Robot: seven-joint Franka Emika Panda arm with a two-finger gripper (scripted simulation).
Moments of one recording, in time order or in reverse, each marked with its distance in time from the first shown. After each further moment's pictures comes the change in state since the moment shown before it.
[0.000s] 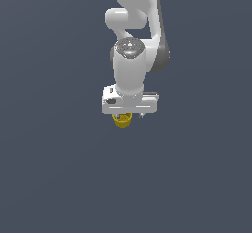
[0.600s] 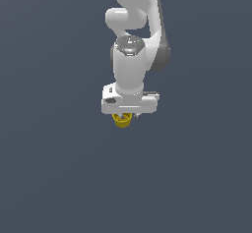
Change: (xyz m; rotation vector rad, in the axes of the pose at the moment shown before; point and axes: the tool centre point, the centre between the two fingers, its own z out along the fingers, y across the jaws) arm 0.004 0.002 -0.006 -0.005 0.013 -0.002
